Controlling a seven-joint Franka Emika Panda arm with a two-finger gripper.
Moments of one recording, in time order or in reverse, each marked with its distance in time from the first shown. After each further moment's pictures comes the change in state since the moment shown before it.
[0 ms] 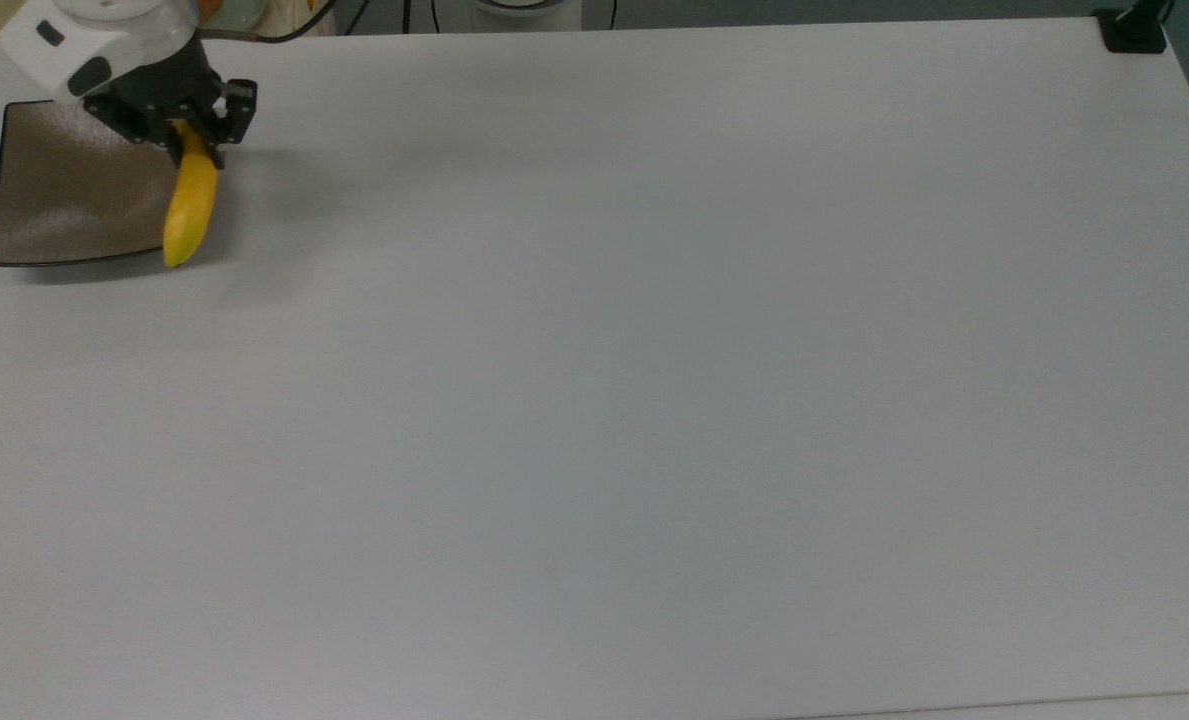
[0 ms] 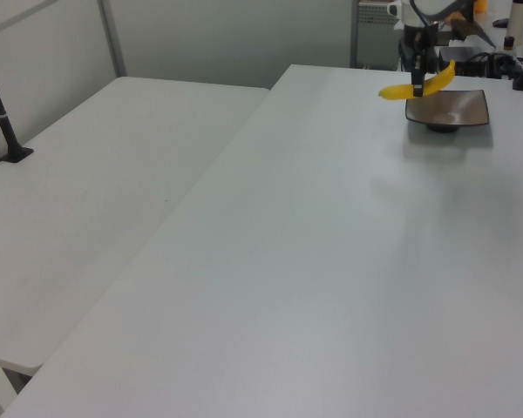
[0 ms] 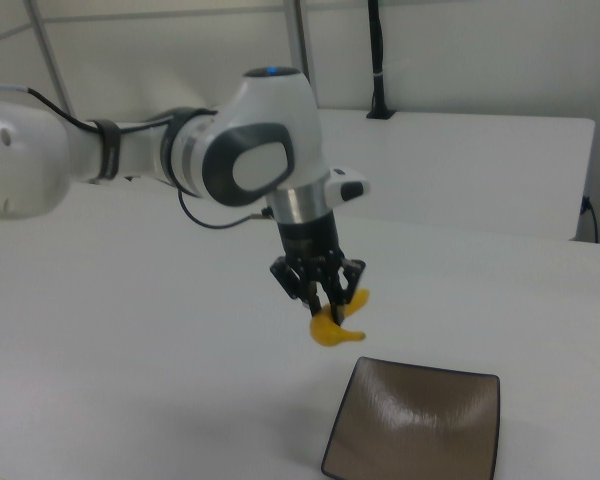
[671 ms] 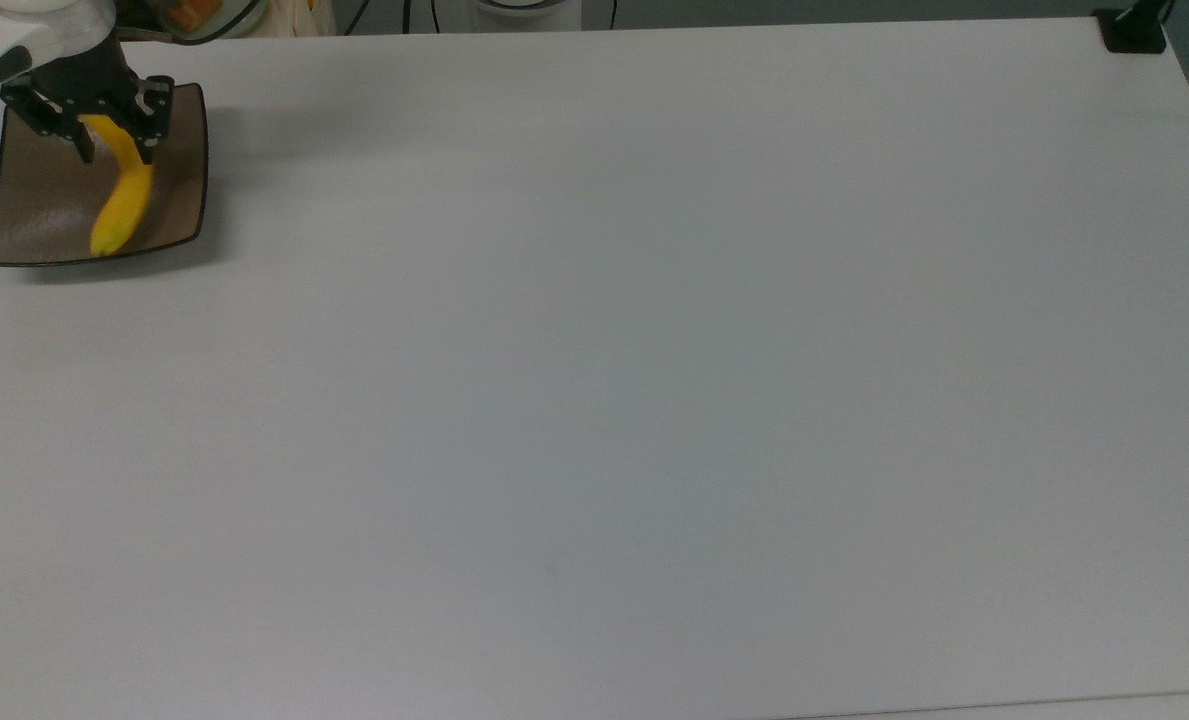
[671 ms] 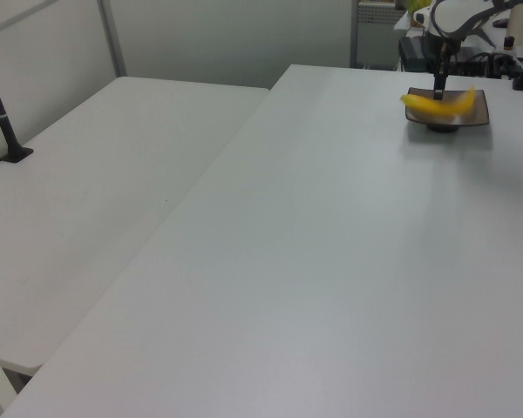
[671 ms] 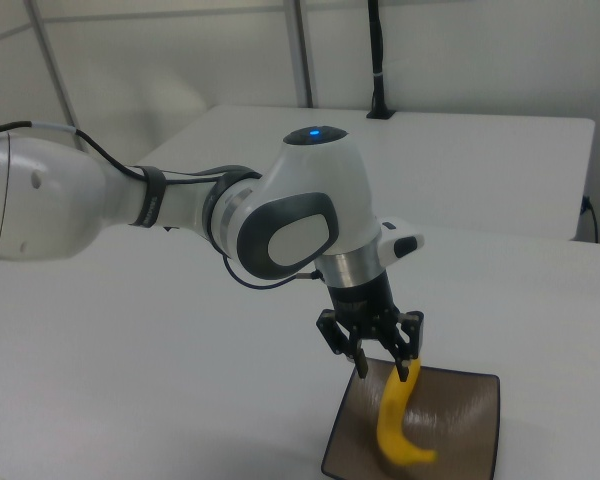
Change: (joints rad) arm -0.066 0.020 -0.096 -0.116 0.005 0.219 -0.173
